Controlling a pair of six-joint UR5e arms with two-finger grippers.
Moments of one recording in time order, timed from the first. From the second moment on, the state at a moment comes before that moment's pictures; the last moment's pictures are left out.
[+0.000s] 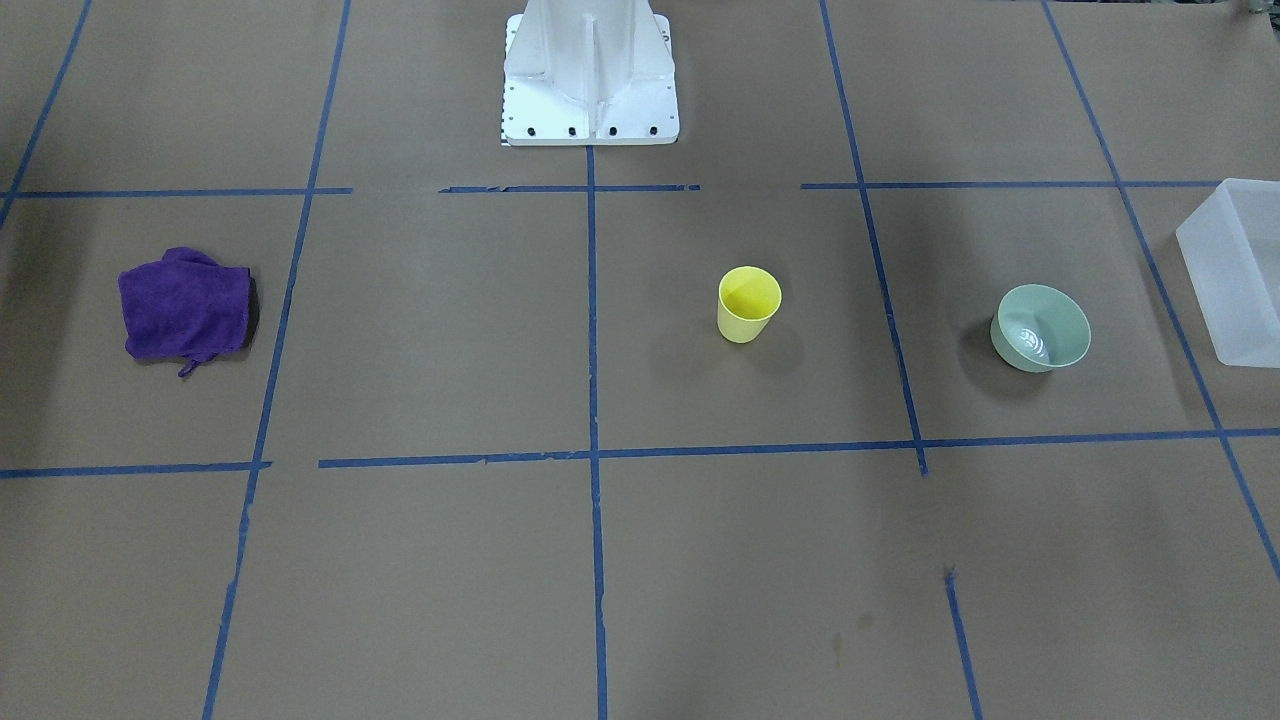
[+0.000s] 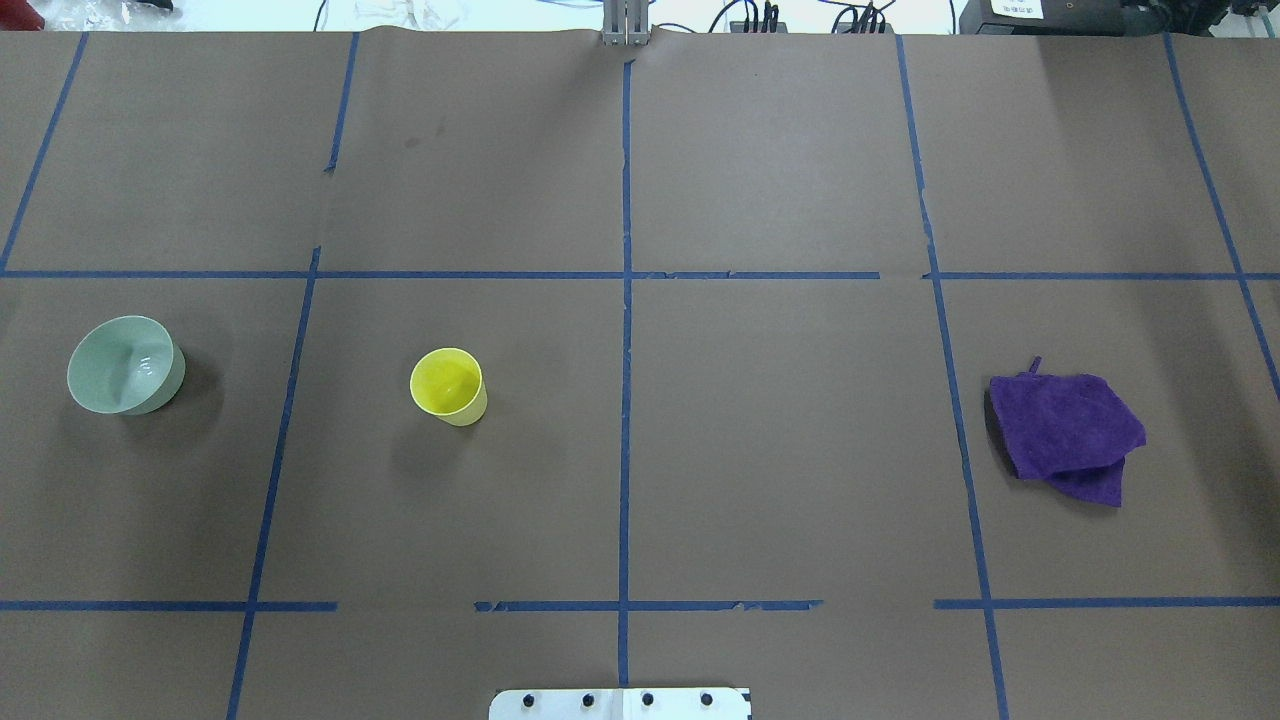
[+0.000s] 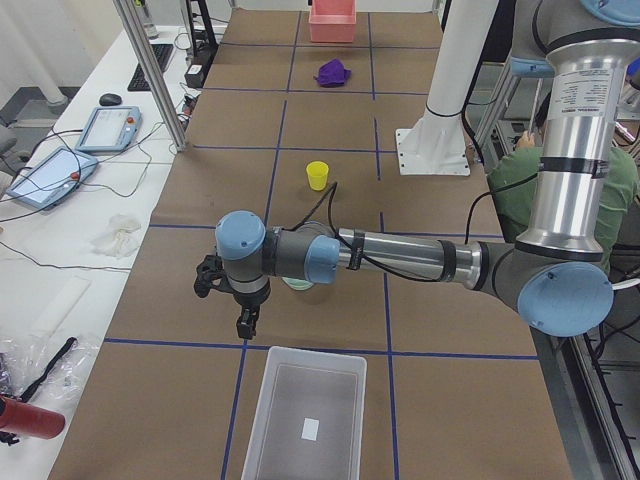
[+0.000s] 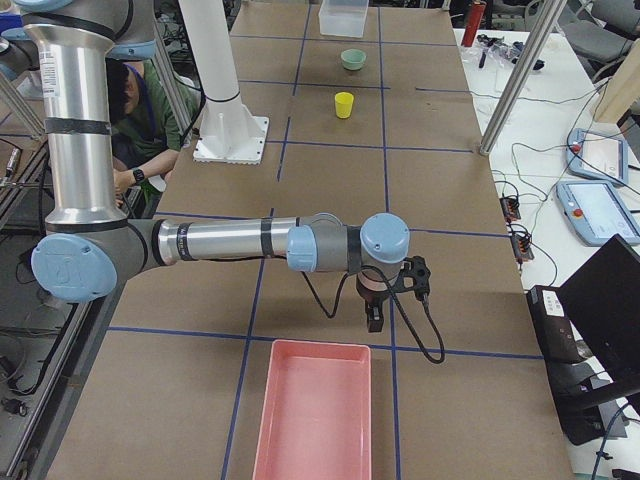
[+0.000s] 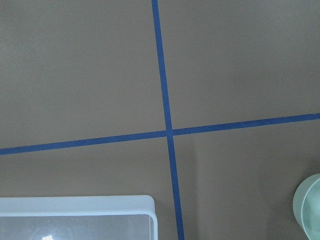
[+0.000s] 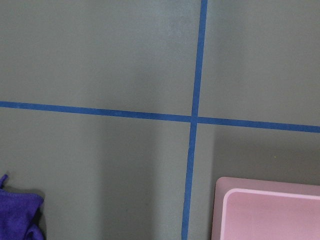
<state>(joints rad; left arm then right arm) -1.56 -1.64 -1.61 -1.59 -2.36 0.02 1.58 -1.55 1.65 -1.62 2.40 -0.04</state>
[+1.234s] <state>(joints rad) -1.17 -1.66 -1.98 -1.87 -2.27 -0.75 1.58 -1.55 1.66 -1.61 2.41 0.09</state>
